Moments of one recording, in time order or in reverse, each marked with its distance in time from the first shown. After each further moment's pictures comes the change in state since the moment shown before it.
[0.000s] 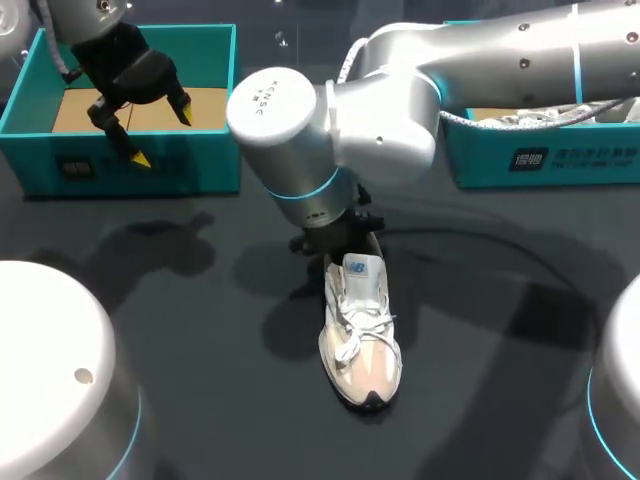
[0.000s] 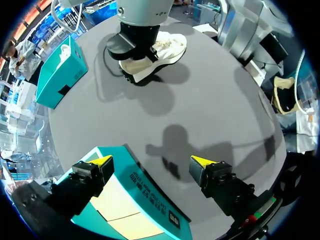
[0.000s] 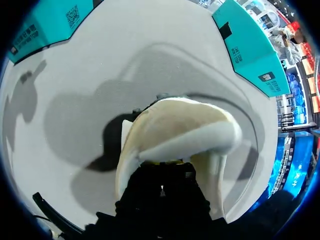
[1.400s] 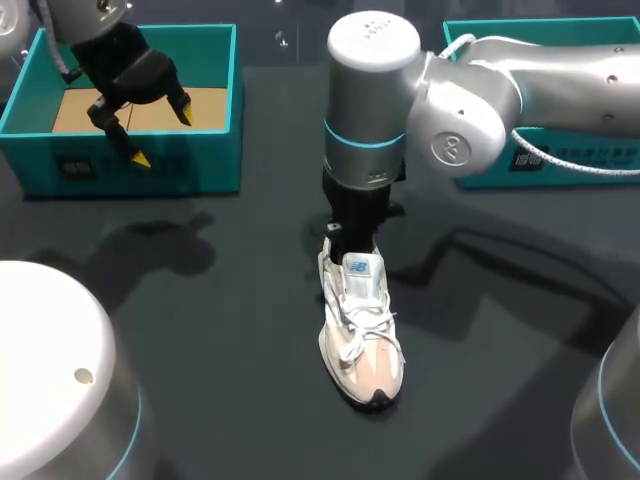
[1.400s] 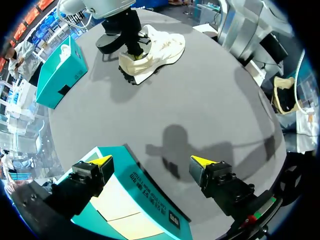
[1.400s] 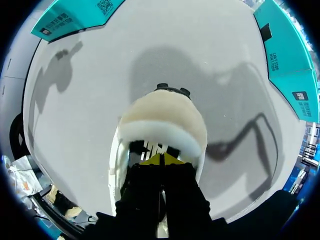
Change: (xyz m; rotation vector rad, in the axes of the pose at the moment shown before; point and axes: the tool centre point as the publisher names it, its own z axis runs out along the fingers) left arm 0.000 0.000 0.000 0.000 0.000 0.000; right arm -0.009 -0.007 -0.021 0.130 0.324 -0.231
